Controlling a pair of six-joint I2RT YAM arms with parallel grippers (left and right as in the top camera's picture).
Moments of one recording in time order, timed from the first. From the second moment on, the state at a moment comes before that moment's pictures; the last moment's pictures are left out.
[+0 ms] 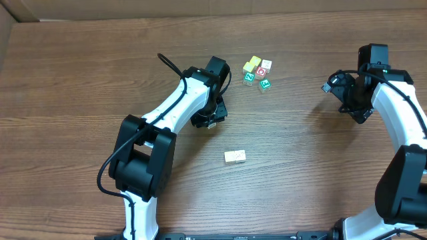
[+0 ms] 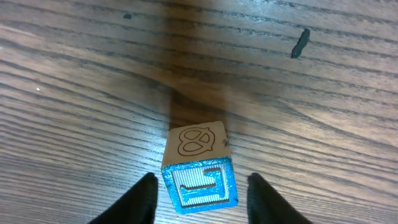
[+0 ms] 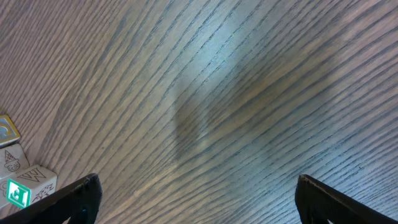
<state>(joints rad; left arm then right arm) -0.45 2.07 1.52 -0.98 0.01 -0.74 -0.12 1.77 1.31 -0.81 -0.05 0.67</state>
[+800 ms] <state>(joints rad) -0.45 2.07 1.52 -0.97 -0.02 -0.75 -0.12 1.77 1.31 -0.81 -0.05 0.67</state>
